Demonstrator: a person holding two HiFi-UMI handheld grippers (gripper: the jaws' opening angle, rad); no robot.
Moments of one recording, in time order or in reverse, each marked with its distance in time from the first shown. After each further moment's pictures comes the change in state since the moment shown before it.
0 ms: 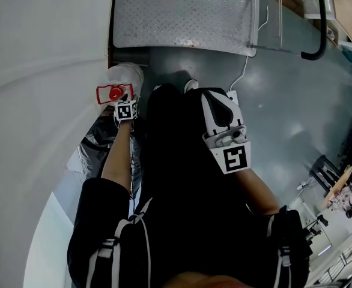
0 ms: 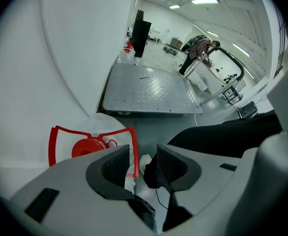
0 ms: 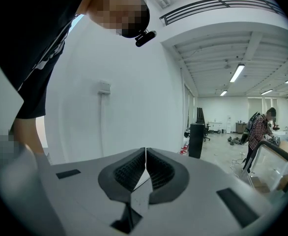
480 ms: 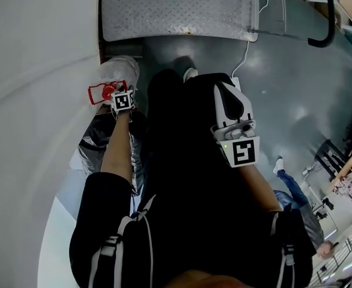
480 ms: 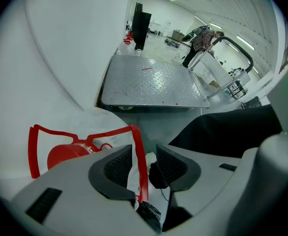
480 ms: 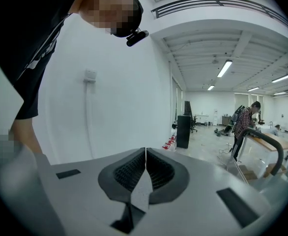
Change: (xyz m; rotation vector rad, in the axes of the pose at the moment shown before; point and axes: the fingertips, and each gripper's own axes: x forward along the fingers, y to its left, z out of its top) left arm 0.066 0.017 -0.005 0.013 0.067 0.028; right arm -0.004 -0.045 -0.062 0.042 0.078 -0.126
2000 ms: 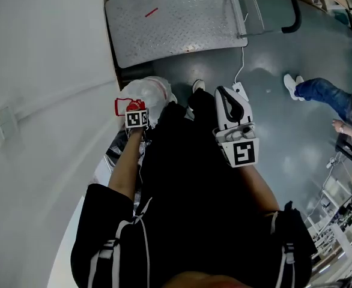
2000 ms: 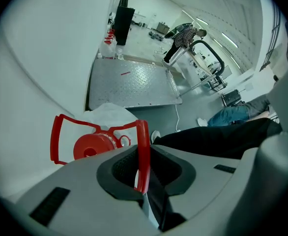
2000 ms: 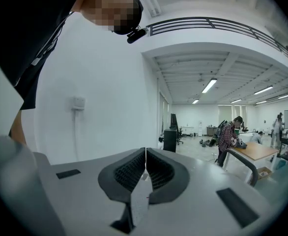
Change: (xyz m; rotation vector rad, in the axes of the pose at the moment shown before) left arm -0.172 -0.077 0.020 0.104 0.118 -0.157; right arm -0.079 -0.012 0.143 0.026 -0.137 -0.173
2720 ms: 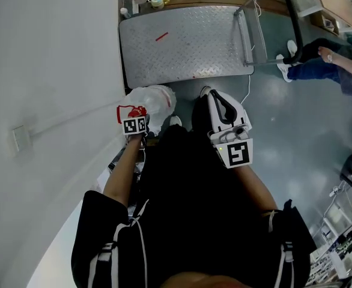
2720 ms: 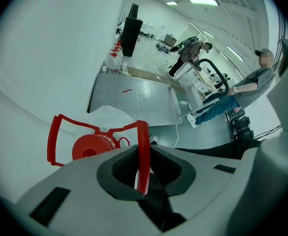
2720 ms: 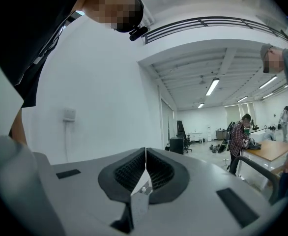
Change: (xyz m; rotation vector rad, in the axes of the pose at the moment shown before) left arm -0.033 -0.032 0.129 -0.090 -0.100 0.029; right arm 0.080 -0.092 0.020 0.059 -0.120 0.095
